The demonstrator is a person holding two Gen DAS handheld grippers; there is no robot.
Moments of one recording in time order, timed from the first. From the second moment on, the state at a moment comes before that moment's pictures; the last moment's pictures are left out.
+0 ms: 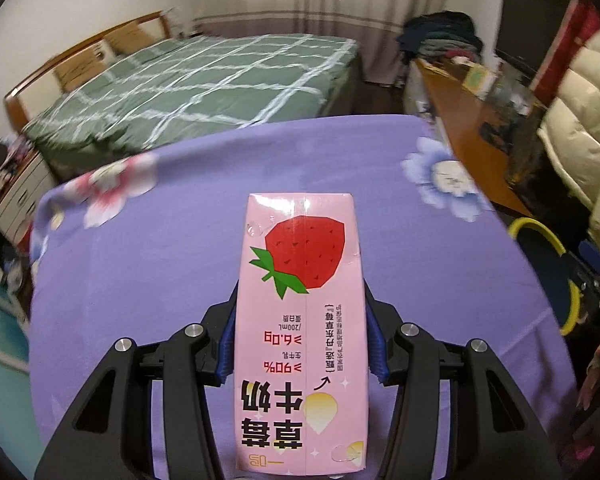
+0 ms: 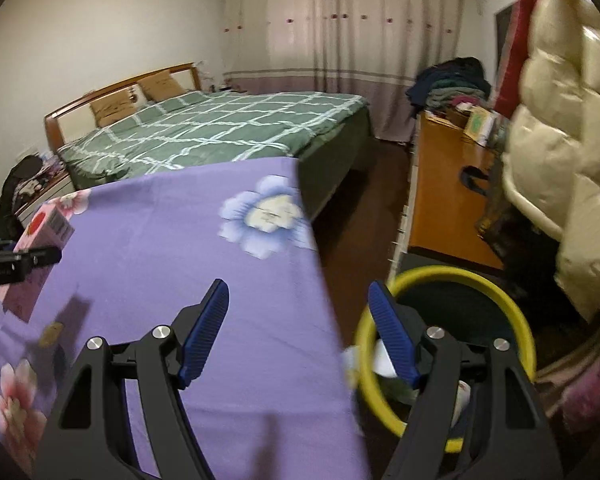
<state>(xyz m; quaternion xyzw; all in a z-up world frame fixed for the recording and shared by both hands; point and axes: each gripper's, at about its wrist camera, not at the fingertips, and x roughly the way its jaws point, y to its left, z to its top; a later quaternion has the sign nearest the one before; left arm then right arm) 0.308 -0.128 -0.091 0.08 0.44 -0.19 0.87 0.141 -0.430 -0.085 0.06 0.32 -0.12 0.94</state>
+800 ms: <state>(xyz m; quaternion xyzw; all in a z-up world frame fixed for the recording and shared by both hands) 0.211 -0.454 -0.091 0.18 0.42 -0.42 0.78 -0.001 -0.582 -0.100 0.13 0.31 -0.28 0.90</state>
